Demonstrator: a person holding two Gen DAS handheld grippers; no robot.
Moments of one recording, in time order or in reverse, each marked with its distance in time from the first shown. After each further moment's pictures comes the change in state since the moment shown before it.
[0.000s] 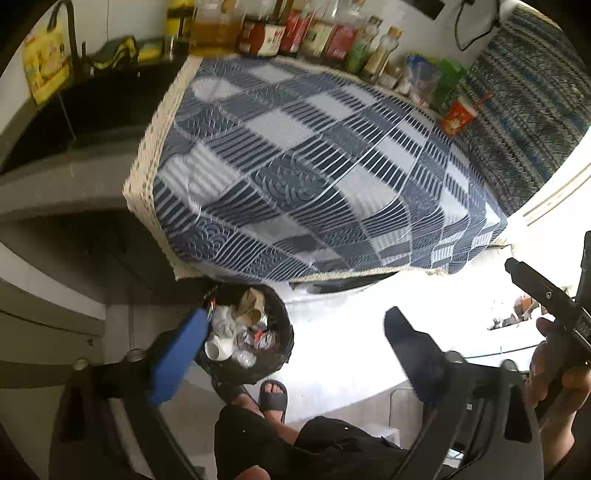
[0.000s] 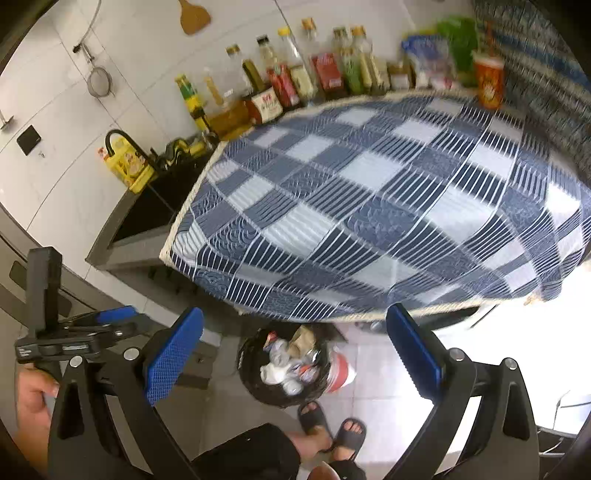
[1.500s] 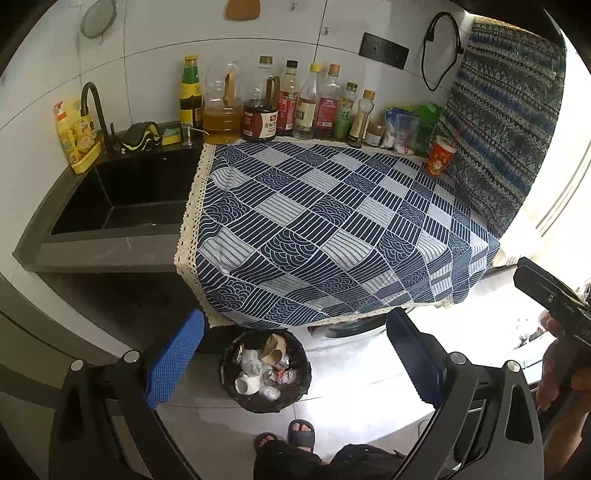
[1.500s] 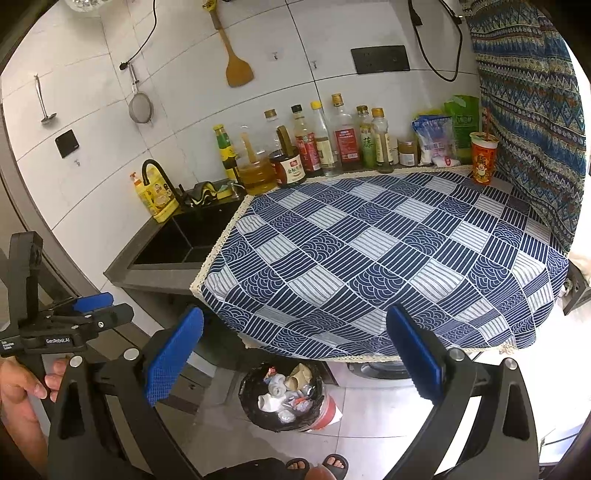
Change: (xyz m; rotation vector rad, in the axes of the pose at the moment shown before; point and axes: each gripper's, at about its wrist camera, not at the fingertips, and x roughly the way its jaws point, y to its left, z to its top) left arm -0.108 -0.042 -0.011 0.082 -0.222 0.106; right arm -0.095 0.041 0.003 -0.114 -0.185 -0.008
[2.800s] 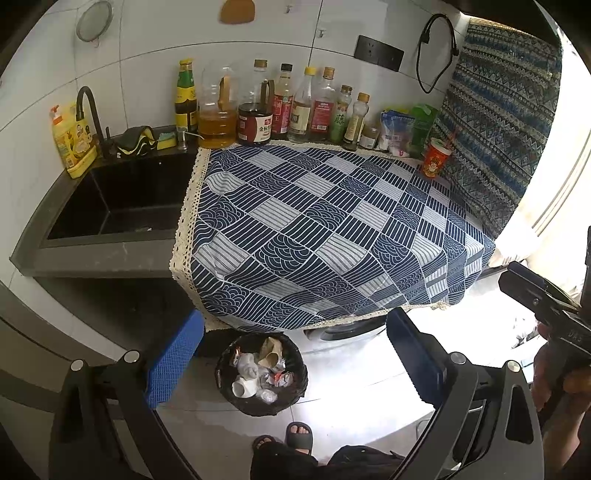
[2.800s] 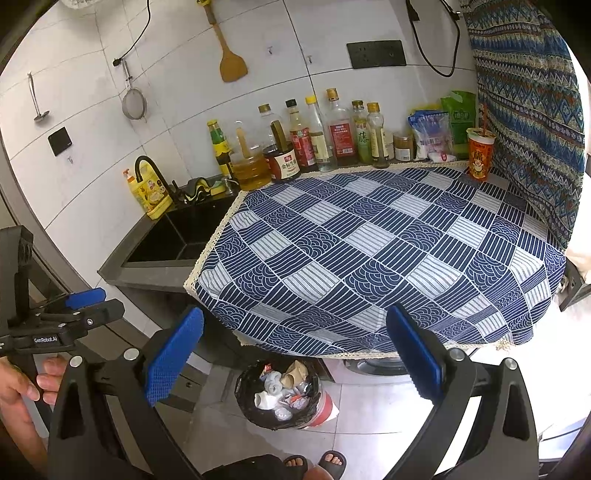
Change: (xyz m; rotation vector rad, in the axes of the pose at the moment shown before) left arm -0.001 -0.003 0.003 0.012 -0.008 -0.010; right arm 0.006 -0.004 0.002 0.008 0.018 -0.014
